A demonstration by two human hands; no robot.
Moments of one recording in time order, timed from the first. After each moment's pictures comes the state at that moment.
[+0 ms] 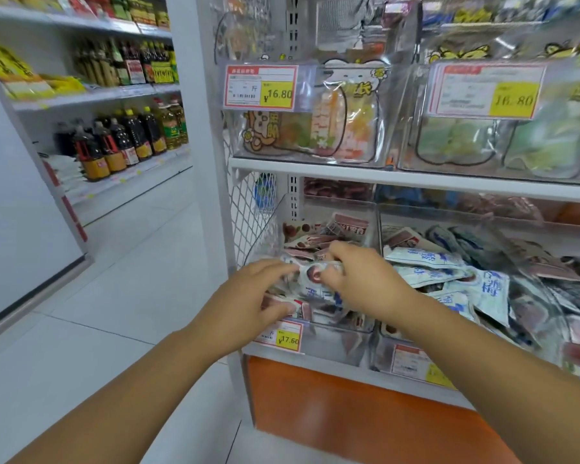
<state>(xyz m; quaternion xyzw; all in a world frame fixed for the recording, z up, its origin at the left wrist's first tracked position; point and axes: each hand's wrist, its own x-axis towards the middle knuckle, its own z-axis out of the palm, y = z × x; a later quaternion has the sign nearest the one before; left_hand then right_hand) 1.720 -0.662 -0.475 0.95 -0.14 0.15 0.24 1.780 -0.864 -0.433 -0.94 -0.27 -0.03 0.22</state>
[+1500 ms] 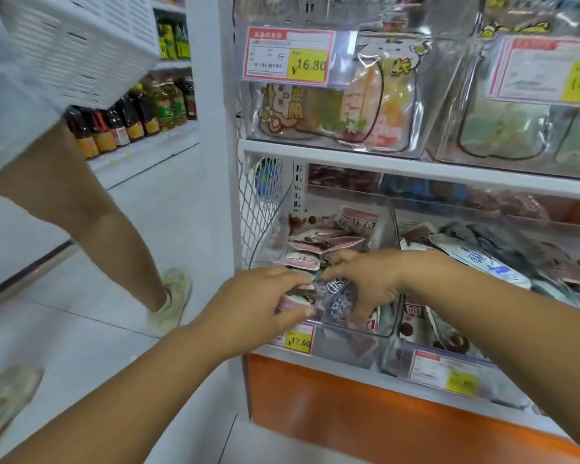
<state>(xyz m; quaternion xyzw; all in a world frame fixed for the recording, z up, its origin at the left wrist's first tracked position) 1.727 -0.658 -0.476 0.96 -0.17 0.09 0.18 1.839 -0.851 -0.439 -0.90 -0.34 0.22 -0.15</state>
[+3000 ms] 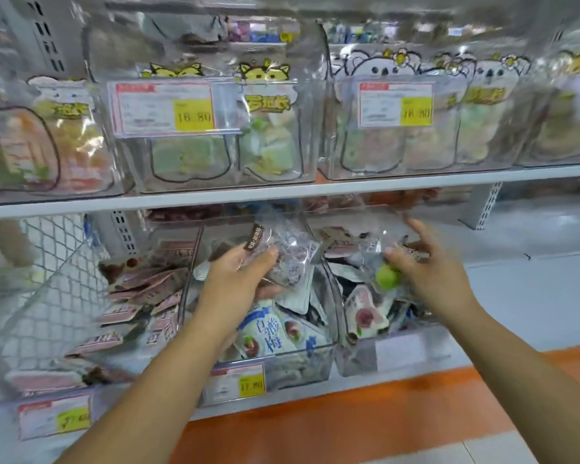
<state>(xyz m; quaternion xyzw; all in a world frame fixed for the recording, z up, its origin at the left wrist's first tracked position) 1.776 -0.909 -0.434 0.69 -0.03 -0.01 0.72 1.753 -1.166 -0.441 -0.85 0.13 -0.25 0.45</state>
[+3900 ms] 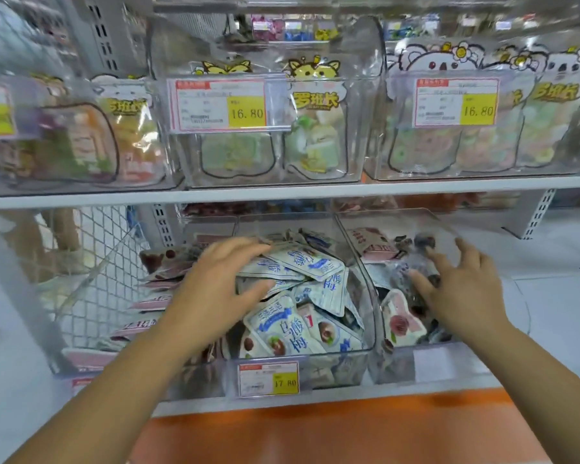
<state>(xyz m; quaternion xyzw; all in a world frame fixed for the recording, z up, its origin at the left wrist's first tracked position) 1.780 -0.827 -0.438 0.93 -0.22 0.19 0.23 1.768 -1.162 -0.466 -0.96 0.14 -0.23 0.05</state>
